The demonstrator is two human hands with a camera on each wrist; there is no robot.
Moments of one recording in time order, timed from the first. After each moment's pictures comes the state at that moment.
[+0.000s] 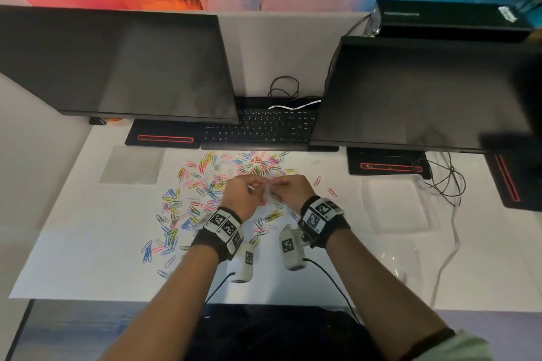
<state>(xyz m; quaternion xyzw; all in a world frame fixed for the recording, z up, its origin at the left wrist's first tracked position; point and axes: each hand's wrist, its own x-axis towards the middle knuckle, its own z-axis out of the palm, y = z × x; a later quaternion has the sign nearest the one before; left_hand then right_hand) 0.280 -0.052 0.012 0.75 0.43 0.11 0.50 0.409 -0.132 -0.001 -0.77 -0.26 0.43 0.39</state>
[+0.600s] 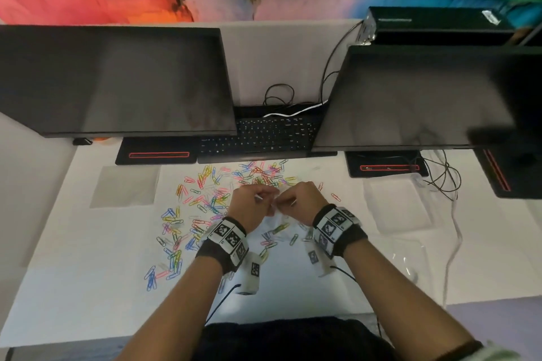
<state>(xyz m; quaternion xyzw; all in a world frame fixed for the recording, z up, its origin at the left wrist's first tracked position) 0.283 -0.032 0.003 0.76 0.39 0.06 0.52 0.413 -0.135 0.009 -0.77 -0.48 0.30 0.27</state>
